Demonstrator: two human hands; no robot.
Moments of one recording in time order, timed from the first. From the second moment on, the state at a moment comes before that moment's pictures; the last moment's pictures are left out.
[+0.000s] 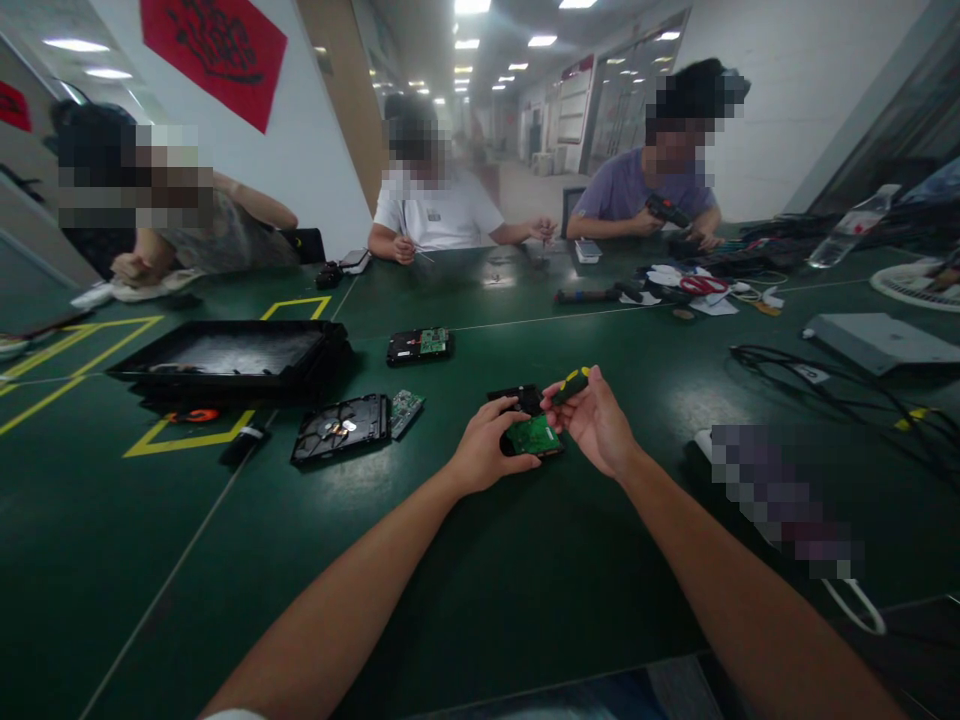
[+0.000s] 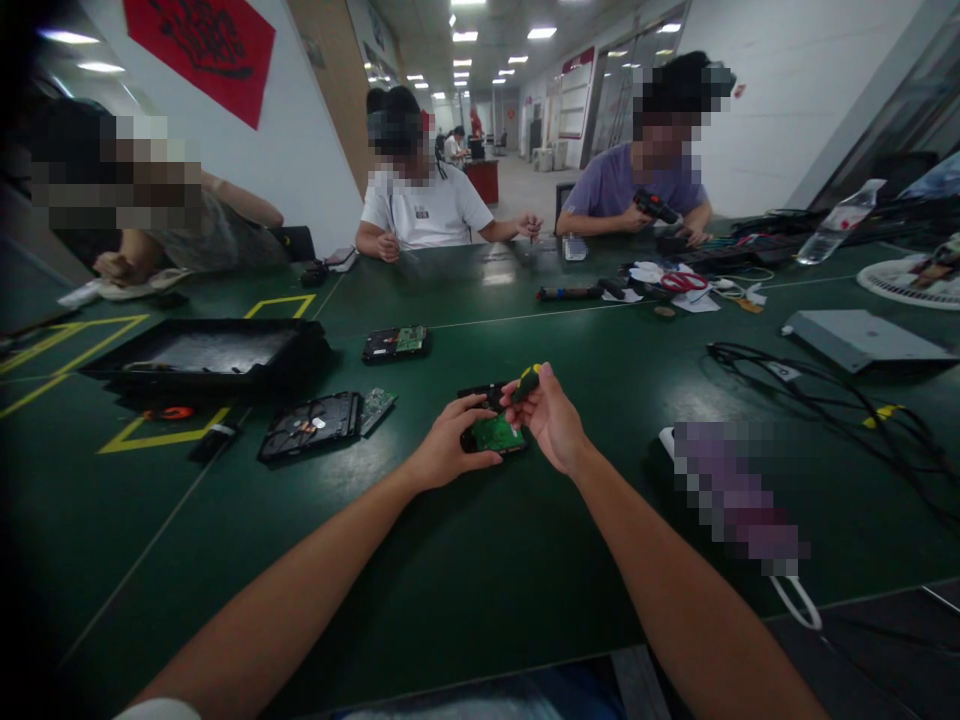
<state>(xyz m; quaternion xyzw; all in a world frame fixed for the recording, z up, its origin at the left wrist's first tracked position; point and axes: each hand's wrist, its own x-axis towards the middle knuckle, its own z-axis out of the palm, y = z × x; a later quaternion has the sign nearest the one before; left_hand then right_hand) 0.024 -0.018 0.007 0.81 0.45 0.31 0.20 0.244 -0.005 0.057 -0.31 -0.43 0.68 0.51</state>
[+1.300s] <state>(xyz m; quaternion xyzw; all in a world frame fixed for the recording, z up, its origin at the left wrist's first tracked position) 0.028 -0.022 0.008 0.80 0.46 0.32 0.23 0.251 -0.012 0.063 -0.27 -0.50 0.69 0.45</state>
